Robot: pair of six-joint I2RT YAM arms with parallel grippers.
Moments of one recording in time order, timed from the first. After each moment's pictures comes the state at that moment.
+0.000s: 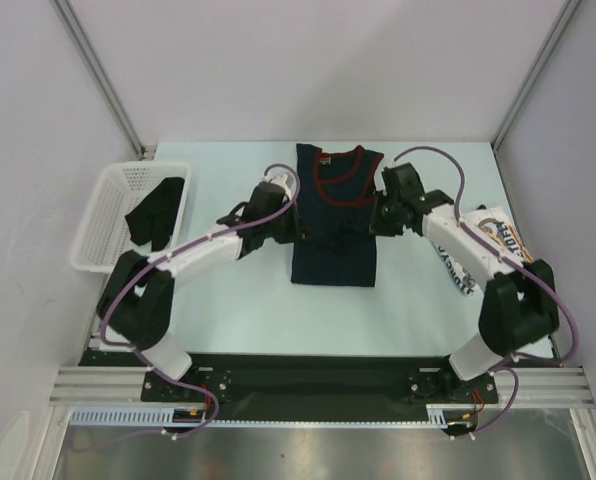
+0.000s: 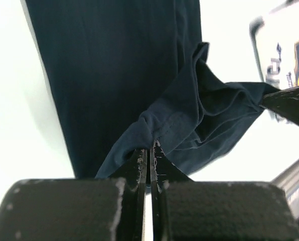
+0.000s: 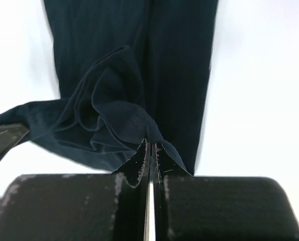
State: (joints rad) left arm -0.60 1.59 1.04 -0.12 0.14 -0.65; right arm 0.41 1.52 1.21 -0.61 -0.04 0.53
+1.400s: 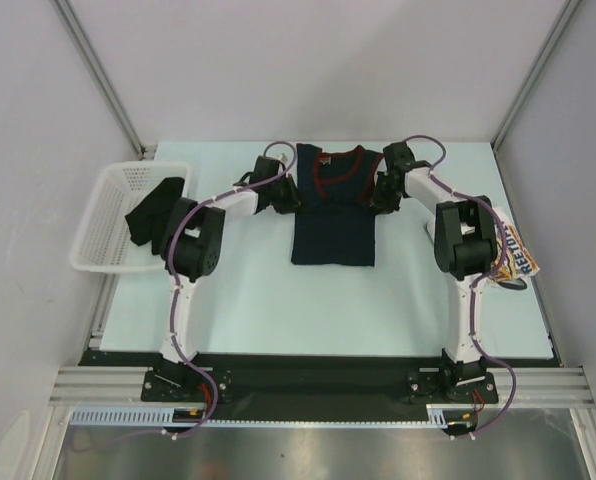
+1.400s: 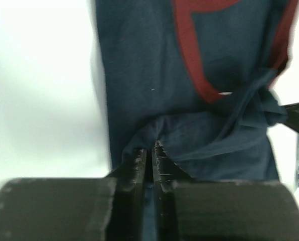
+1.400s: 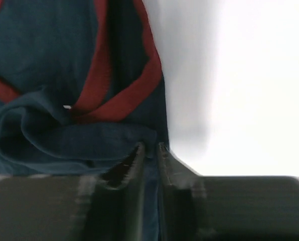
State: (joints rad) left arm -0.37 2.26 1.63 -0.12 0.32 -0.60; right arm 0.21 2.21 1.75 -0.60 -0.10 0.49
